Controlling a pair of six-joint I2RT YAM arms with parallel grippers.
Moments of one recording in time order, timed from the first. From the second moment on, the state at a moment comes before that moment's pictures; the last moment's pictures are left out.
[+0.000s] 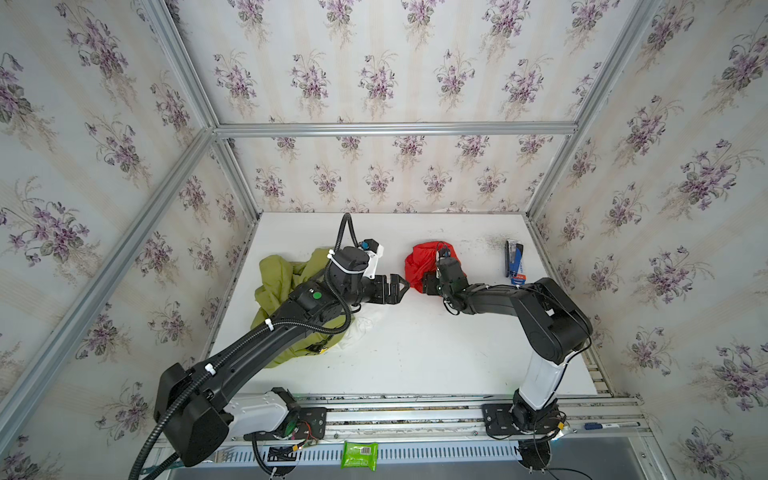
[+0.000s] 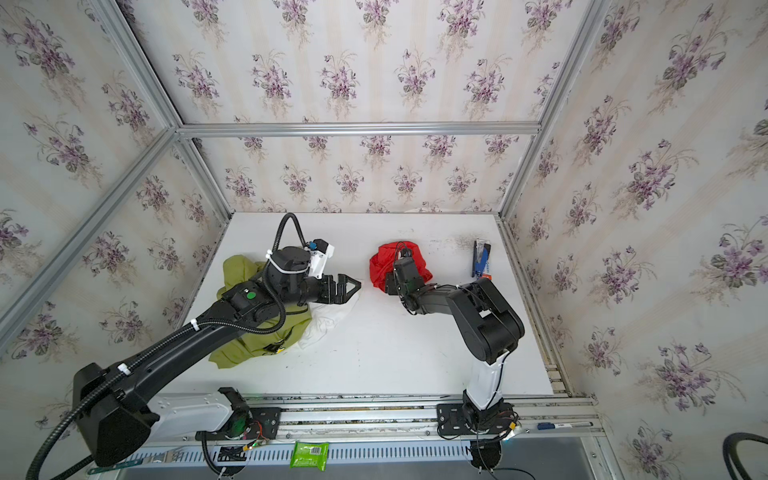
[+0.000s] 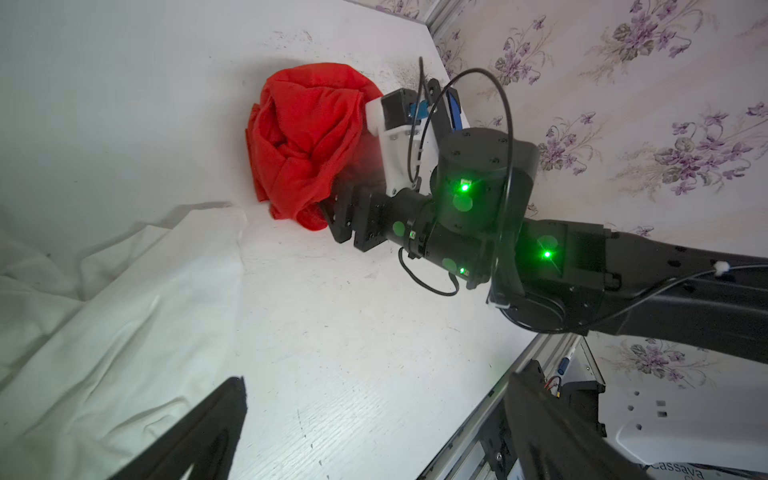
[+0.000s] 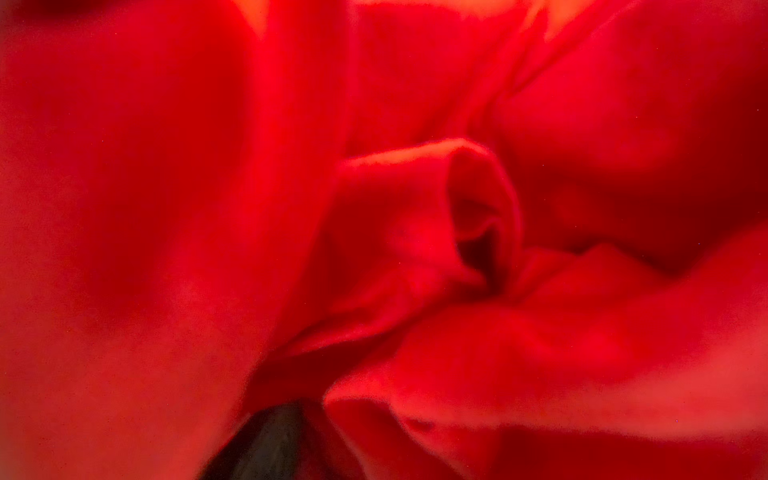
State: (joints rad) left arm -0.66 1.23 1.07 -0.44 0.19 -0.55; right arm 0.46 1.84 0.90 0.21 0.15 0.39
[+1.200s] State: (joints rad) left arm -0.01 0.96 0.28 0.40 -0.29 -0.05; right arm 0.20 1.52 0.25 0.98 0.37 -0.22
